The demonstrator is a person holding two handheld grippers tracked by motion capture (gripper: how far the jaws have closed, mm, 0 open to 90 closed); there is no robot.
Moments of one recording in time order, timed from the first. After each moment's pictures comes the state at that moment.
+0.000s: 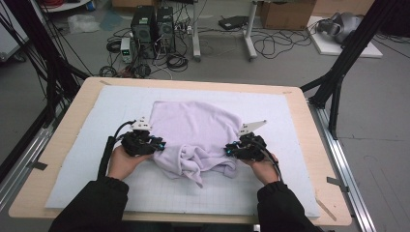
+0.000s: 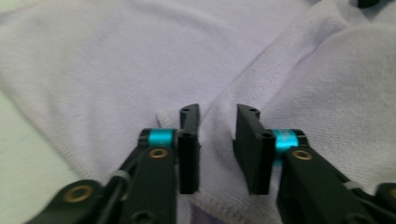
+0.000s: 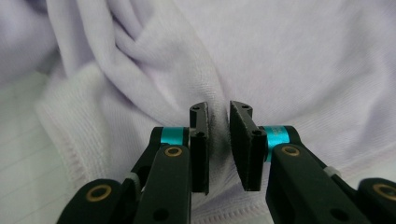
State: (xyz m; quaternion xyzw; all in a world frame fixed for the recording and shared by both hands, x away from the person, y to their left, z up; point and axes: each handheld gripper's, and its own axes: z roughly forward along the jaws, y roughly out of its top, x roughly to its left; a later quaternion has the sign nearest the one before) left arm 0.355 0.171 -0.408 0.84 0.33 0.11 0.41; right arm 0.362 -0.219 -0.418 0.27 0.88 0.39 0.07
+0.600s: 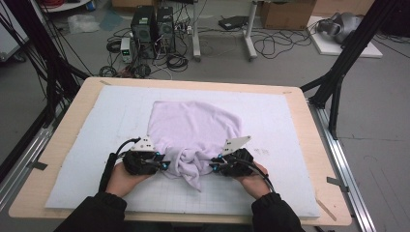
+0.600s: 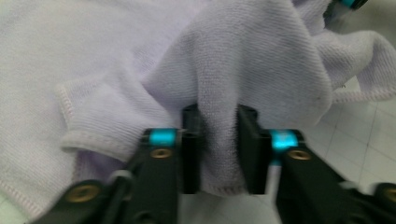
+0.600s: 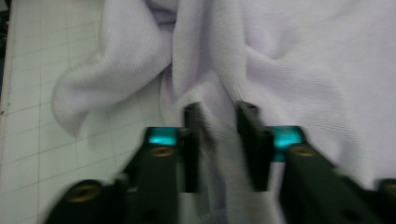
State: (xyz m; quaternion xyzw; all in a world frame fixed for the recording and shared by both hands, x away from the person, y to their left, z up) left arm 0.312 0.156 -0.423 0.86 0.27 0.08 0.43; right arm 0.318 -0.175 -0.421 0.17 0.90 0.39 0.07
